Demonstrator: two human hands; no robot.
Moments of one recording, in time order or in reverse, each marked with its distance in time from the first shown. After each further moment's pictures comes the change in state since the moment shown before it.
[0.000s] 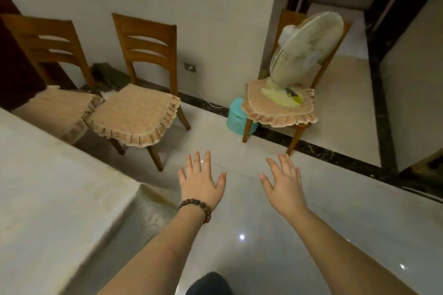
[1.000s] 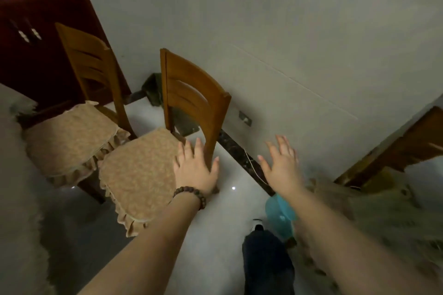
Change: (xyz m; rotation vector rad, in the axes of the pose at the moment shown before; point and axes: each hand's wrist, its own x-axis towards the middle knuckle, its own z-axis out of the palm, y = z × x) left_hand 0.613 -0.038 -0.090 -0.085 0.229 -0.523; right_hand 0.703 -0.169 0.035 0.007 -0.059 -0.512
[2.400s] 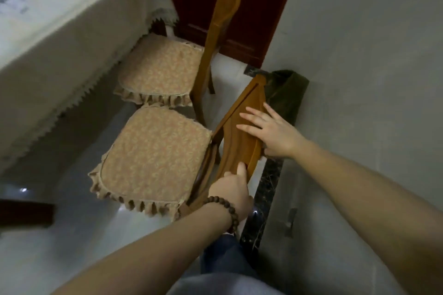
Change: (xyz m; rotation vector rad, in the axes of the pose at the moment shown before) left_hand 0.380 0.137 0.027 -0.315 -0.231 -0.779; right_hand 0.588 -0.152 0.140 -0.539 -0.499 -1.822
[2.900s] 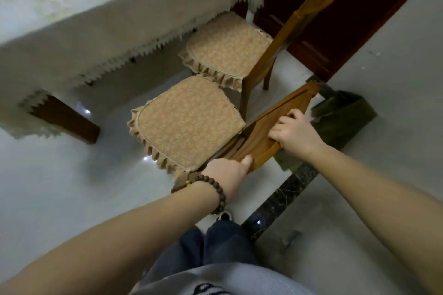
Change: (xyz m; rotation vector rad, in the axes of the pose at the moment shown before) left_hand -0.021 -0.013 -0.004 0.194 0.051 -0.046; right_hand 0.025 -0.005 0.000 -0.143 0.140 -0.321
